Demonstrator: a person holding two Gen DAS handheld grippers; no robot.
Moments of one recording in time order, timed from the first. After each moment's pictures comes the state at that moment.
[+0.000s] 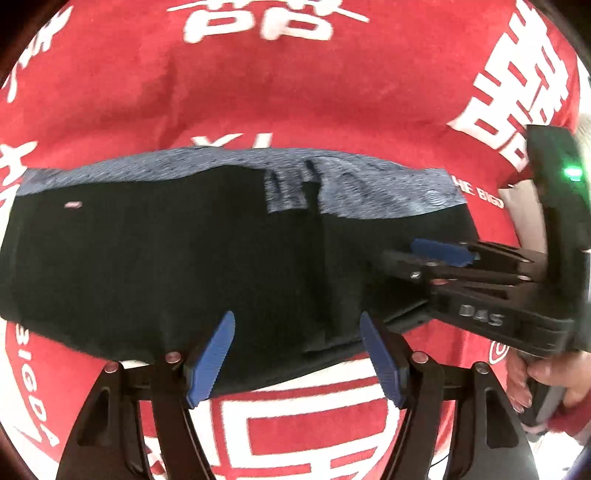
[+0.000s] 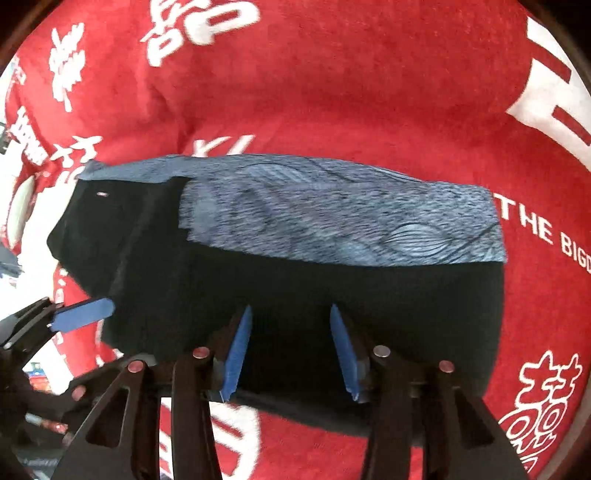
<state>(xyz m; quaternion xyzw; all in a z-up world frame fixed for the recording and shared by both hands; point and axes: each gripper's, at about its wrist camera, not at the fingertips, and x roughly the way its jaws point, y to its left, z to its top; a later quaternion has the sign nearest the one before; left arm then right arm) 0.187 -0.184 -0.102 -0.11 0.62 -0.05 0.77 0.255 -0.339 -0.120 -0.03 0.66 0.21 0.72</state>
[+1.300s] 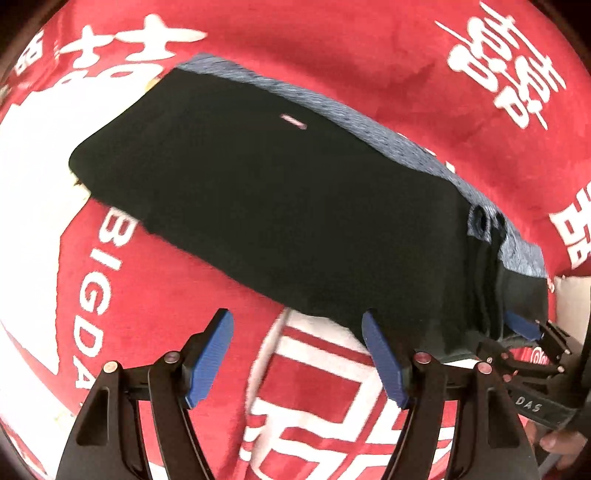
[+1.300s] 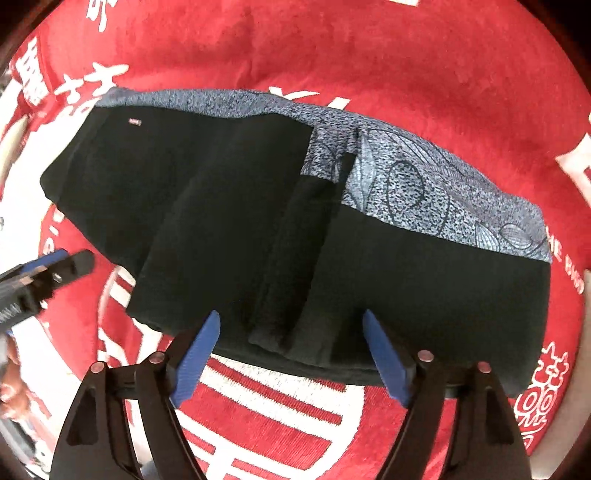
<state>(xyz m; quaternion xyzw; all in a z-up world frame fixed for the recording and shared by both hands) 0.109 -0.018 -0.122 -0.23 0.62 0.11 0.74 0.199 -0.237 -0.126 -0.15 0.66 0.19 0.71</state>
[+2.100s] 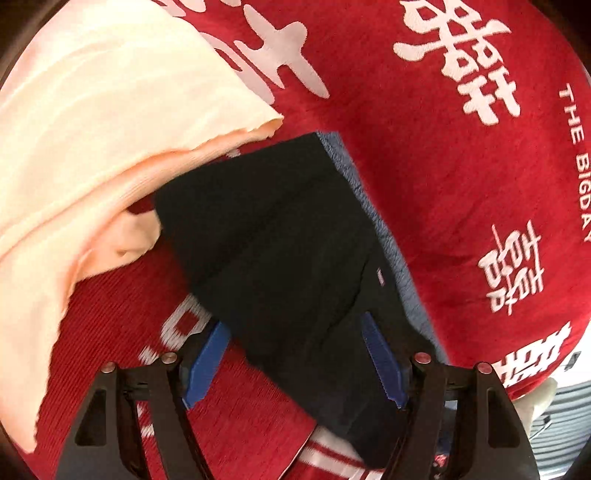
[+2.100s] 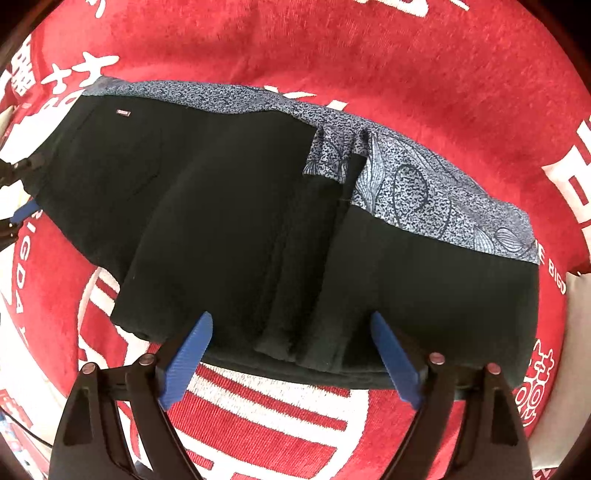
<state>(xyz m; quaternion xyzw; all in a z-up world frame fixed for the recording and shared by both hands) 0.090 0.124 -0.163 -0.47 0.44 0.12 0.76 0.191 -0.221 -0.133 -0.17 0.65 0.16 0.72</state>
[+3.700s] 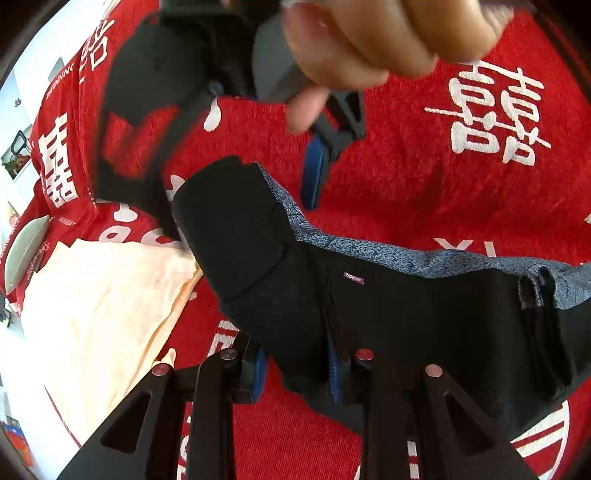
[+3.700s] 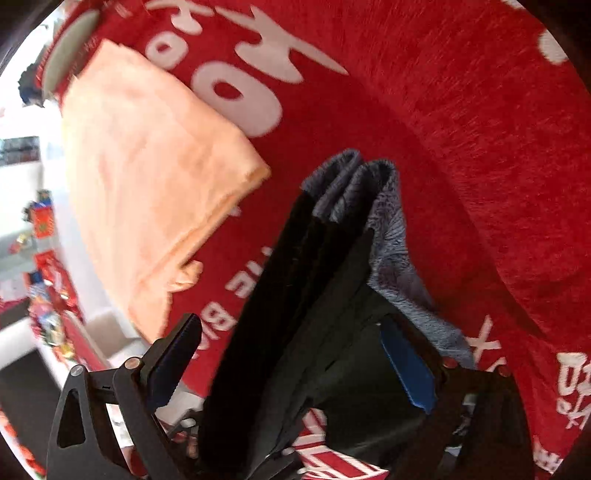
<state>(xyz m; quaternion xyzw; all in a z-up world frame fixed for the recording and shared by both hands) 0.155 -0.017 -0.077 -0.01 0.47 0.18 0.87 0.313 0.111 -0.104 -0.28 0.75 0.35 0.49</state>
